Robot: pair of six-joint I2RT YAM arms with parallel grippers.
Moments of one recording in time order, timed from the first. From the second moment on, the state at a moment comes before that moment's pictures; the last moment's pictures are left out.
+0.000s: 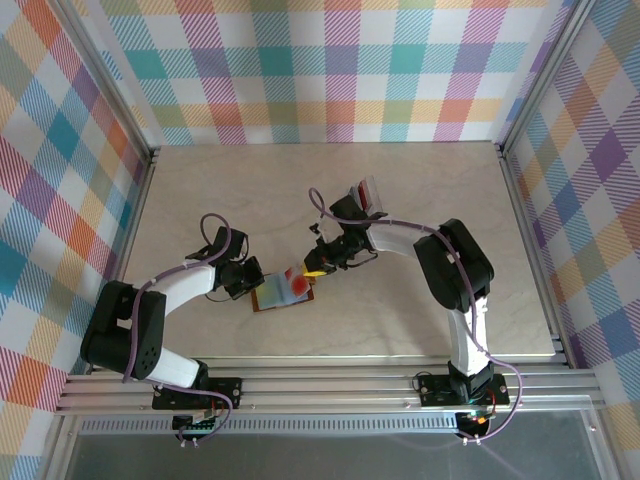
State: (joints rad) left arm -0.28 1.46 0.67 -0.36 0.21 -0.78; right arm 0.64 2.03 1.31 -0.39 -0.91 0.49
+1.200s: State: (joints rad) left arm -0.28 1.46 0.67 -0.36 0.21 -0.78; right arm 0.70 2.17 1.53 -0.62 -0.87 0.39
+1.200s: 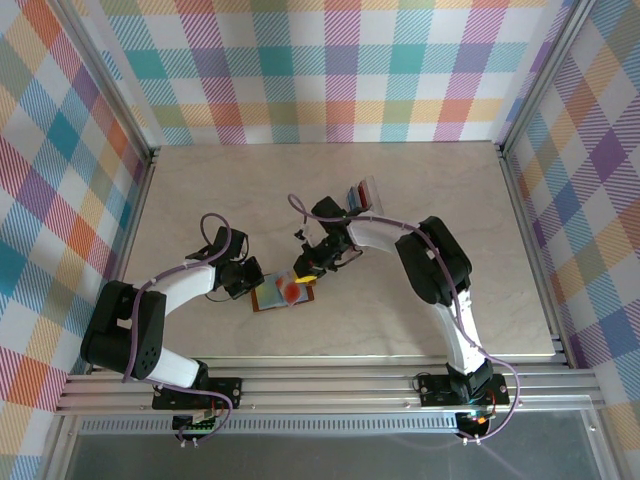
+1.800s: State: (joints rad) left arm -0.28 1.46 0.67 -0.36 0.21 -0.78; right arm 0.72 2.20 1.58 -0.61 -0.87 0.41
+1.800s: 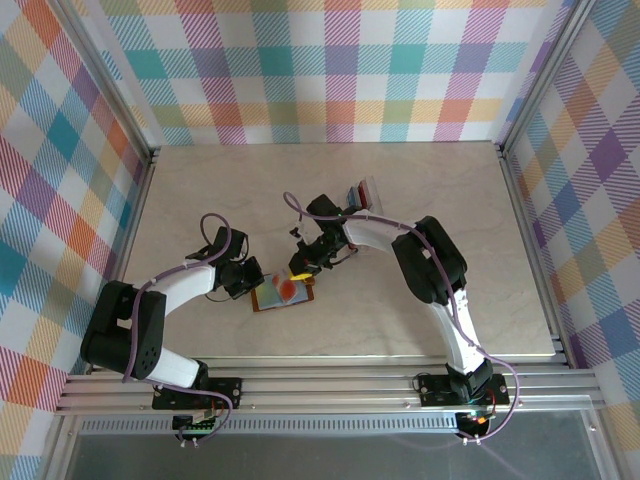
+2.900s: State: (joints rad) left arm -0.28 1.36 0.59 -0.45 0.21 -0.79; right arm 0.74 2.20 1.51 -0.50 -0.73 0.48
